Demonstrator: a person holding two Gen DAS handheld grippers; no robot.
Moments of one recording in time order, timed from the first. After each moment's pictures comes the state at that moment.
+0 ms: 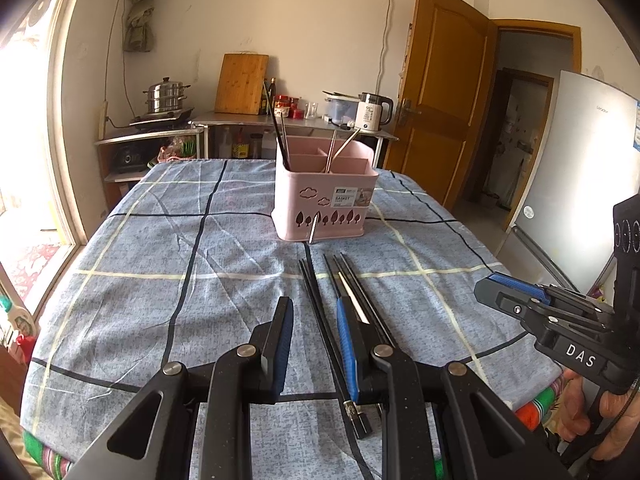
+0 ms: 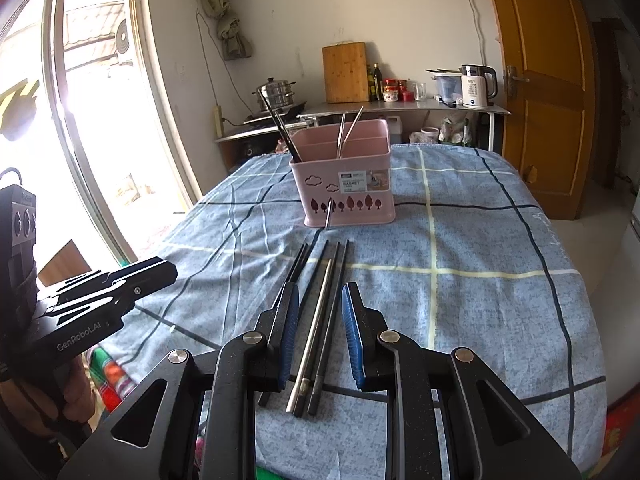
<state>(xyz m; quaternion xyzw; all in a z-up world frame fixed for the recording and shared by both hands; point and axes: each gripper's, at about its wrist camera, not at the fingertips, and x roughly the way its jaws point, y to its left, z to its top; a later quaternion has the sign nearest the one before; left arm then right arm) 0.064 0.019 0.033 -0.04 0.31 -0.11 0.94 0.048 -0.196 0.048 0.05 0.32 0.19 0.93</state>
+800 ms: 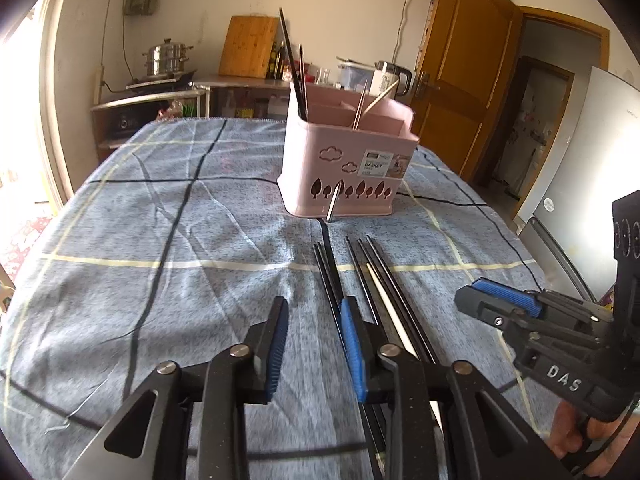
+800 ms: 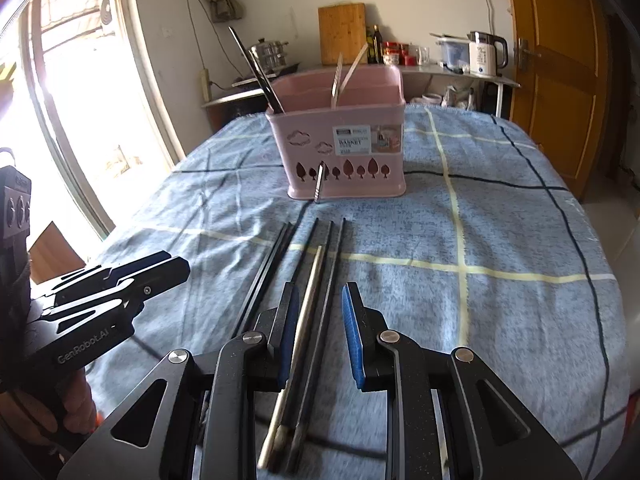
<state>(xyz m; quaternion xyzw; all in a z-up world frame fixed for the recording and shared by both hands) 0.147 0.018 -0.020 -0.06 0.37 -0.11 0.92 0.123 -0.167 -0.001 0.03 0.39 0.18 0.90</state>
